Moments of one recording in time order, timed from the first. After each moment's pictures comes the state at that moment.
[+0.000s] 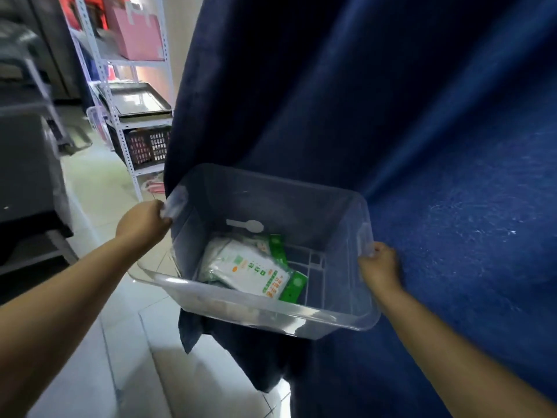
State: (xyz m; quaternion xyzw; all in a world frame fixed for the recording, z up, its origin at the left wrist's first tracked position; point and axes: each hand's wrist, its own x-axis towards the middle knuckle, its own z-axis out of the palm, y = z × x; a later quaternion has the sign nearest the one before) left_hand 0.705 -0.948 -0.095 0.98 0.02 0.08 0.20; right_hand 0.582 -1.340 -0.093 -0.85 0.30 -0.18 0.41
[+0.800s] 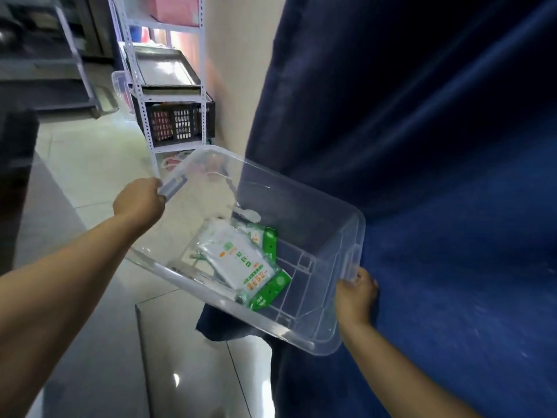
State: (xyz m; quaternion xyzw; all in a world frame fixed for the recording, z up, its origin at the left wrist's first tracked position) left_hand 0.912 -0.913 -0.143 0.97 0.13 0.09 0.18; right_hand 0.778 -1.275 -0.160 -0.81 0.32 -0.18 0.46
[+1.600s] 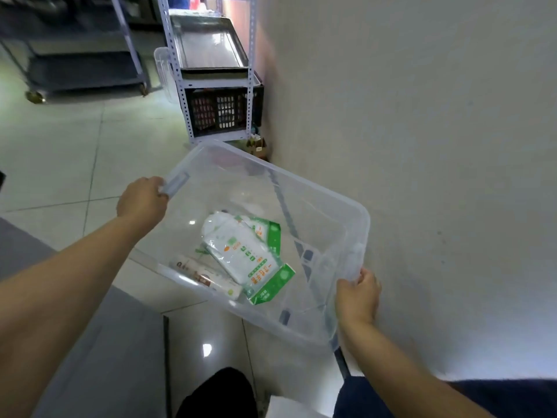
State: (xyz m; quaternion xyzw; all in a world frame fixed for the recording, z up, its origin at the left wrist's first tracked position) left_hand 1.151 -0.811 -0.197 0.96 0.20 0.06 0.17; right_hand 1.080 -1.198 -0.216 -0.83 0.28 -0.07 0.48
